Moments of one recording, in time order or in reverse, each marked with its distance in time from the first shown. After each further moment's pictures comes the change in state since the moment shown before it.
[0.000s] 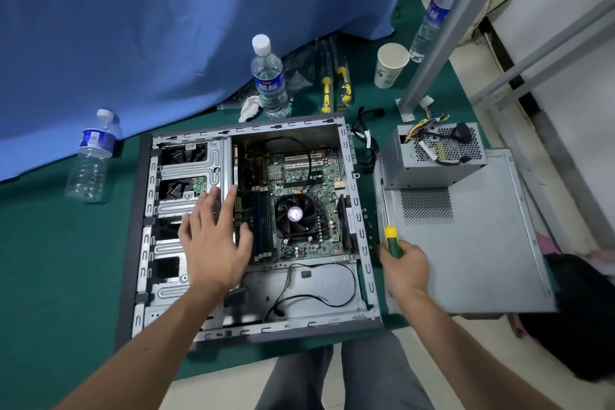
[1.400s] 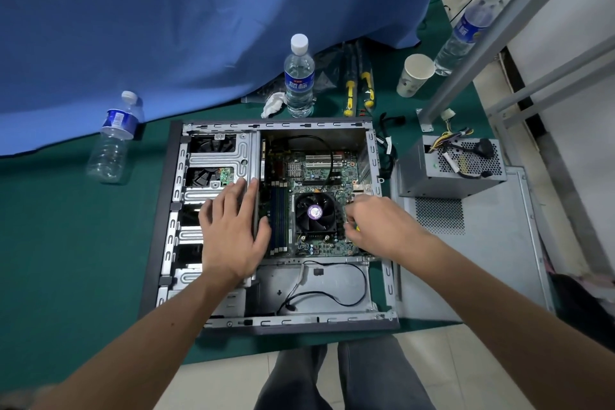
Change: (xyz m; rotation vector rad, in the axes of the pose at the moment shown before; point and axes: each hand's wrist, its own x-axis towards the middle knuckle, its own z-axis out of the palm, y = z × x) left_hand 0.004 -0.016 -0.008 0.029 -0.020 0.114; right_hand -0.046 -0.159 -0.011 -1.027 -0.482 -0.941
